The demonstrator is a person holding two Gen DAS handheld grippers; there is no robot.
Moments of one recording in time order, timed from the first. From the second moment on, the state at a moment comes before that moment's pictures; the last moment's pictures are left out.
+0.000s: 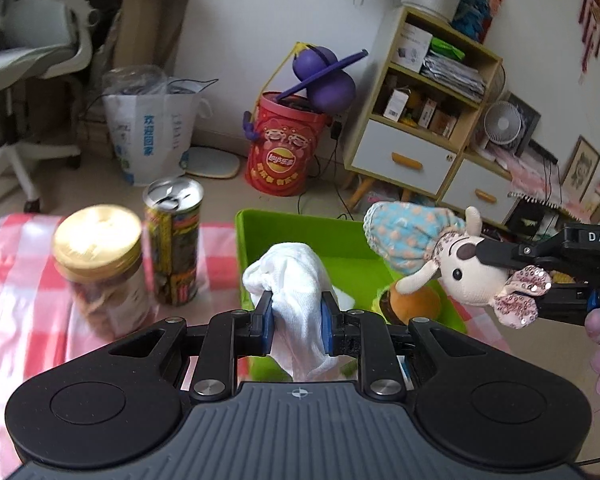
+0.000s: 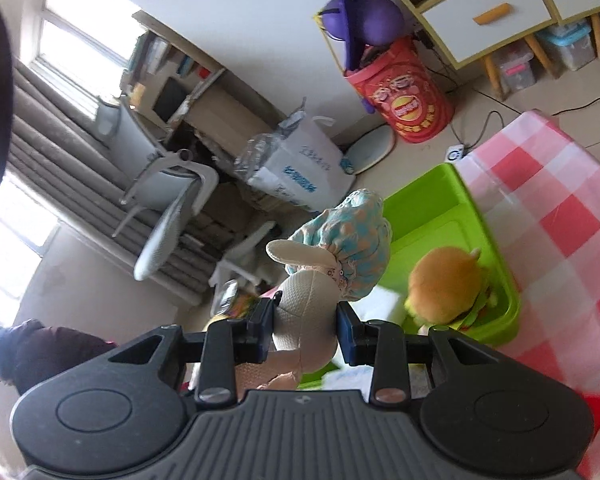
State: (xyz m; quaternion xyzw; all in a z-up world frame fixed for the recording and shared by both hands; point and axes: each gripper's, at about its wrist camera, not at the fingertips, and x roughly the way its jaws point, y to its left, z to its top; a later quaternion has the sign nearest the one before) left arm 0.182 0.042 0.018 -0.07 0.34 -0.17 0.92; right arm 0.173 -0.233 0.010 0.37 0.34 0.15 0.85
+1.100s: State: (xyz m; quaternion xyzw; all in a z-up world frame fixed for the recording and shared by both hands) left arm 0.290 -0.025 -0.054 0.08 0.34 -0.12 0.93; right arm 0.260 -0.209 -0.050 0.24 0.39 0.11 0.88
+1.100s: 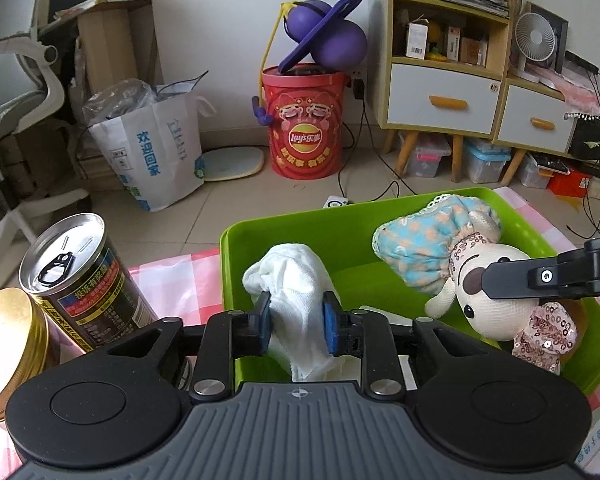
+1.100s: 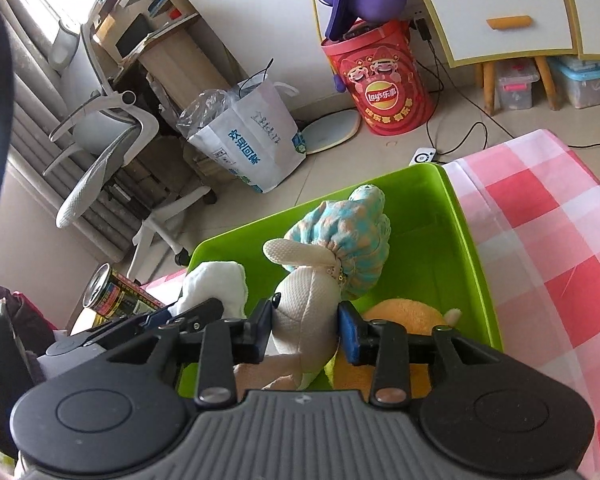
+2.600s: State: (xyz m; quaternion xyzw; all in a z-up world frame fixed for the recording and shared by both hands) left arm 0.088 0.050 -0.011 0.01 0.39 -0.11 0.91; right arm 0.076 -0.178 0.016 0.18 0.37 0.10 0.91
